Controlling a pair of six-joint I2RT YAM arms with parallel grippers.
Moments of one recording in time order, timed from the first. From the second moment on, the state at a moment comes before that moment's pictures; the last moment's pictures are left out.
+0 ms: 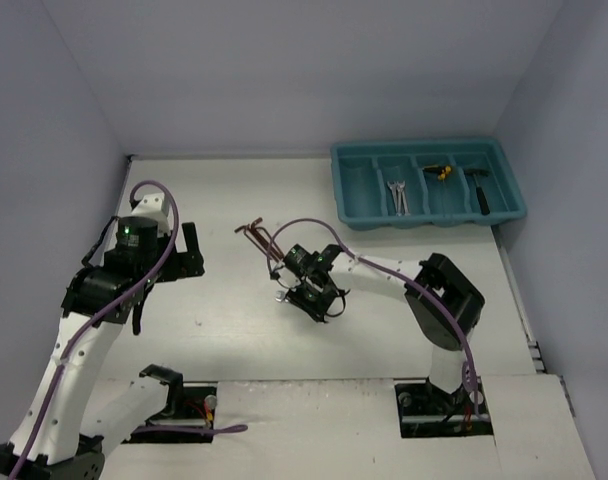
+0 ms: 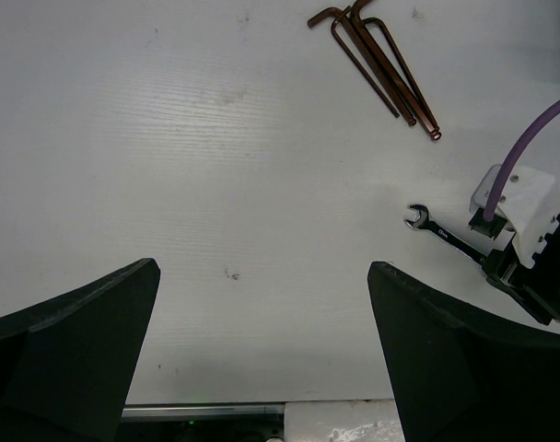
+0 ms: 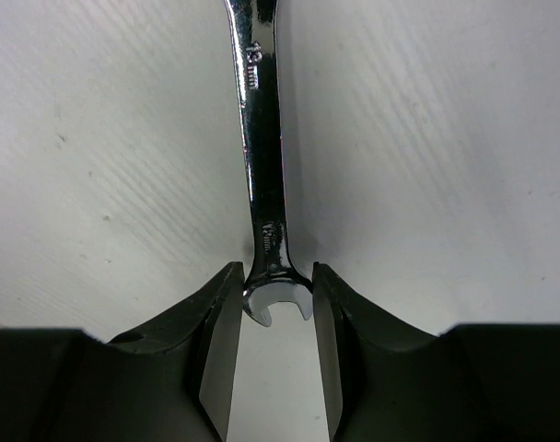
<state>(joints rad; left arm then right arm) -0.29 0.87 1.18 -1.02 -0.16 -0.33 0.91 1.83 1.18 -0.71 -0.05 -0.07</state>
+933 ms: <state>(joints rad) -0.29 0.82 1.18 -1.02 -0.16 -0.32 0.96 2.07 1.48 -0.72 -0.05 -0.12</state>
